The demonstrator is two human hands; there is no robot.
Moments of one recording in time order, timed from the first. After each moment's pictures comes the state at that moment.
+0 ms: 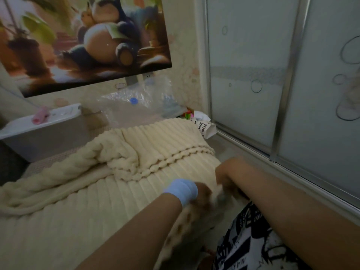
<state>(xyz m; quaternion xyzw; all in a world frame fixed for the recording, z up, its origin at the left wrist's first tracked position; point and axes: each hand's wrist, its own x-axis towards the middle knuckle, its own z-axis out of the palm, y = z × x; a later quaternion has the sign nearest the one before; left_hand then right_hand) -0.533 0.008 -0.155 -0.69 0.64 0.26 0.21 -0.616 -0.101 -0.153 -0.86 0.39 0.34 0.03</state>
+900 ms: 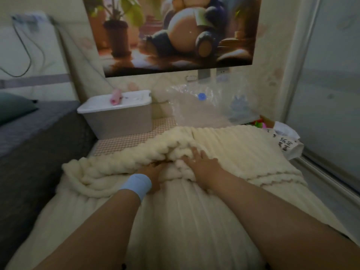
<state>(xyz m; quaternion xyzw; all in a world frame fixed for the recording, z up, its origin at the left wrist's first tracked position) -0.151 0.127 -0.171 -0.90 0.43 0.07 0.08 -0.293 -0.030 -0.170 -0.98 0.18 0.03 -0.01</state>
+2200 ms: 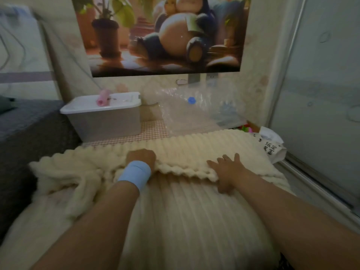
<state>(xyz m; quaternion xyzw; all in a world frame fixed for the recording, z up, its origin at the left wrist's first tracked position) -0.164 0.096 -0.117 -0.92 0.37 -0.06 0.14 -0.353 -0.099 -0.165 -0.94 0.27 0.15 -0.11</state>
